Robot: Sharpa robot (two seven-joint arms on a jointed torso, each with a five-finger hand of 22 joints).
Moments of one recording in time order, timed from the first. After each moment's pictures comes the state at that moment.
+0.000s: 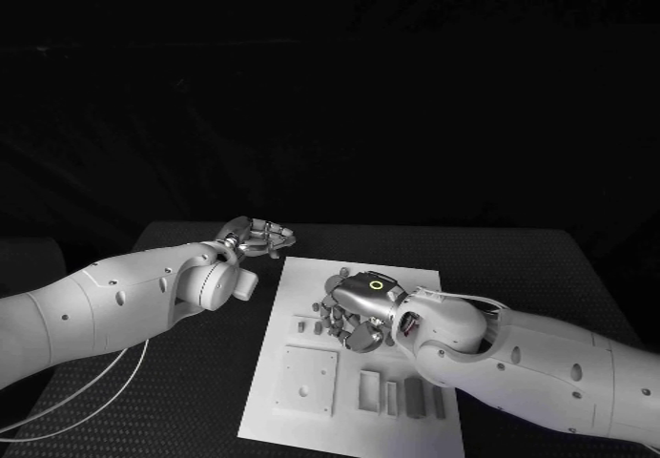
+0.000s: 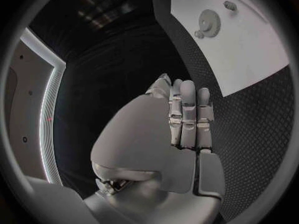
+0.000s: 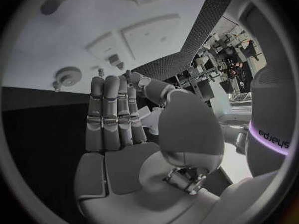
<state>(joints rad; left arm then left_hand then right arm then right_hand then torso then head) 1.27 -0.75 -0.13 1.22 -0.21 -0.37 0.15 1.62 -0.08 0.10 0.29 0.13 0.94 0.14 0.27 0.54 1.21 0.07 0.19 0.23 1.06 -0.04 1.15 0.41 0.02 0.68 -0.07 0.80 1.18 1.15 -0.56 -0.09 1.52 -1.76 -0.28 -0.06 1.21 -0.24 0.89 -0.19 0.05 1.06 0.09 0.41 0.49 1.37 0.04 0.14 0.30 1.29 -0.05 0.53 0.93 0.25 1.11 0.07 0.48 1.19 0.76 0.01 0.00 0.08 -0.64</state>
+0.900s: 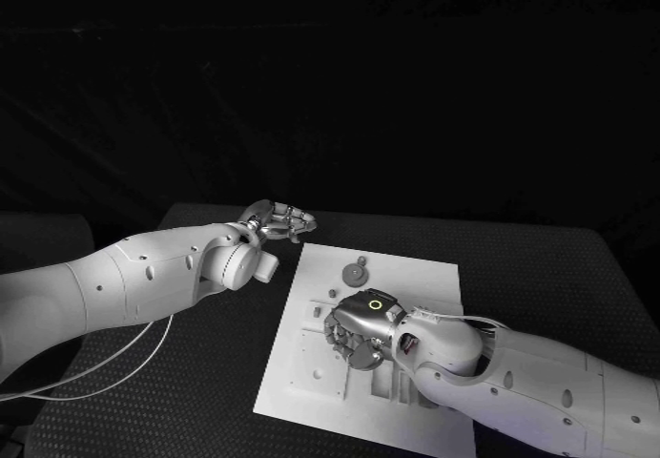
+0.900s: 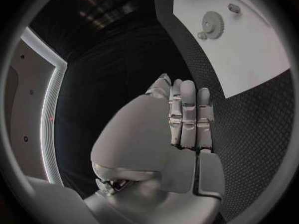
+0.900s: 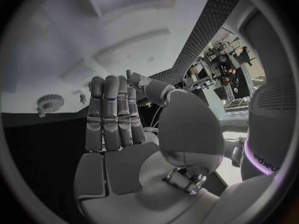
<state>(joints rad) 1.27 -0.74 -0.13 1.21 -0.21 -0.36 0.15 1.62 -0.08 0.10 0.29 0.13 0.94 0.14 0.27 0.54 1.21 0.07 0.18 0.23 1.06 -0.04 1.15 0.41 0.02 0.68 -0.07 0.79 1.18 1.07 -0.50 -0.13 1.47 -1.84 -0.28 -0.06 1.21 -0.23 0.89 -0.19 0.05 1.06 0.09 0.40 0.50 1.37 0.04 0.14 0.30 1.29 -0.05 0.53 0.94 0.25 1.11 0.07 0.48 1.19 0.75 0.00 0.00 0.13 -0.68</state>
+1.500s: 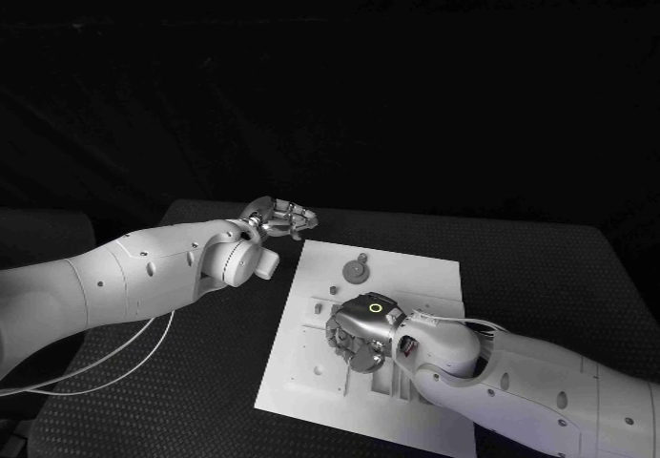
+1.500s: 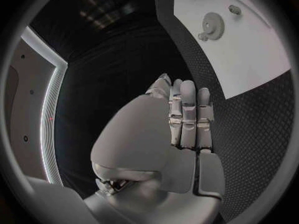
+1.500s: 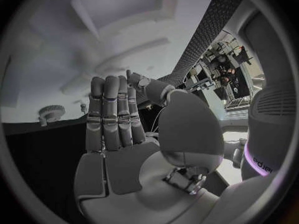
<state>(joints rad) 1.27 -0.74 -0.13 1.22 -0.21 -0.36 0.15 1.62 -0.08 0.10 0.29 0.13 0.94 0.14 0.27 0.54 1.21 0.07 0.18 0.23 1.06 -0.04 1.15 0.41 0.02 0.68 -0.07 0.79 1.18 1.05 -0.49 -0.13 1.45 -1.85 -0.27 -0.05 1.21 -0.23 0.89 -0.20 0.05 1.06 0.09 0.40 0.50 1.37 0.04 0.14 0.30 1.29 -0.04 0.53 0.94 0.25 1.11 0.07 0.48 1.19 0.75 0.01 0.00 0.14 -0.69</state>
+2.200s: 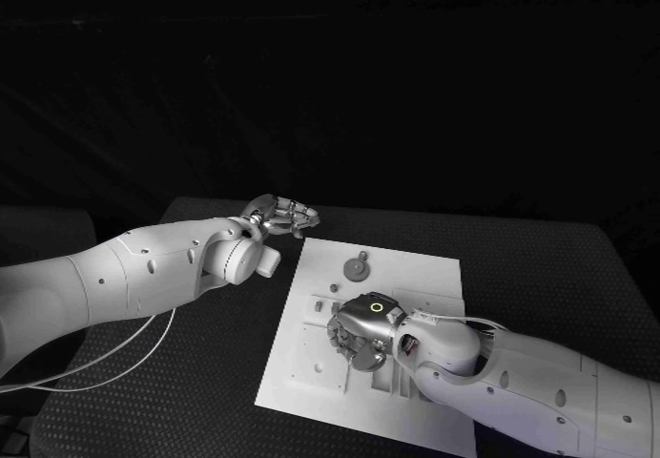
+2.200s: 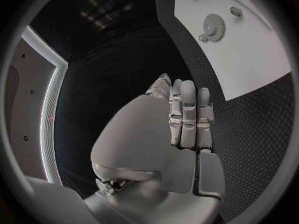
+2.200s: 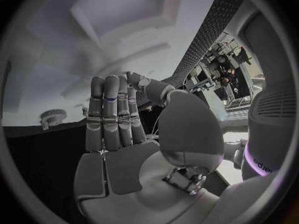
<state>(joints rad) 1.27 -0.74 -0.13 1.22 -0.21 -0.36 0.15 1.62 -0.08 0.10 0.29 0.13 0.94 0.14 0.27 0.54 1.21 0.07 0.18 0.23 1.06 -0.04 1.15 0.41 0.02 0.68 -0.07 0.79 1.18 1.05 -0.48 -0.14 1.43 -1.85 -0.26 -0.05 1.20 -0.23 0.89 -0.20 0.05 1.06 0.09 0.40 0.50 1.37 0.04 0.14 0.31 1.30 -0.04 0.53 0.94 0.25 1.11 0.07 0.48 1.19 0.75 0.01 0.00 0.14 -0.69</state>
